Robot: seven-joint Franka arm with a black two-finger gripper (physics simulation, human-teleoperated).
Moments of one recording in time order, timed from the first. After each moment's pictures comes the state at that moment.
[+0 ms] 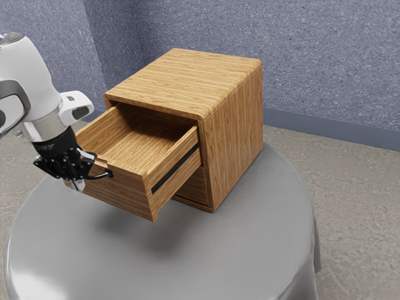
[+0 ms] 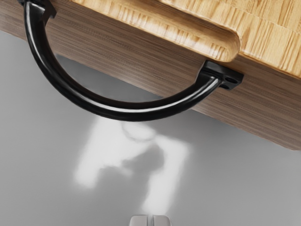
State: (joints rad) arm -0.04 -0.72 -0.08 -2.46 -0.02 1.86 -0.45
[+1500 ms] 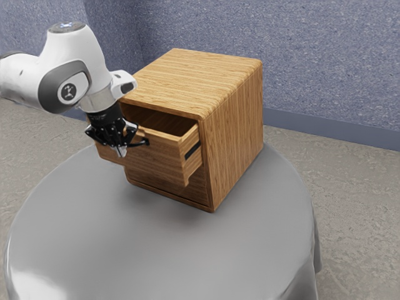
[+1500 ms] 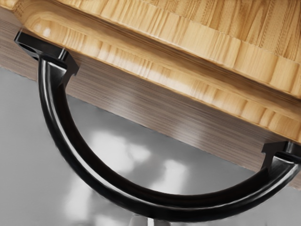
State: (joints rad) arm -0.04 -0.24 0.00 -2.16 0.03 2.08 -0.41
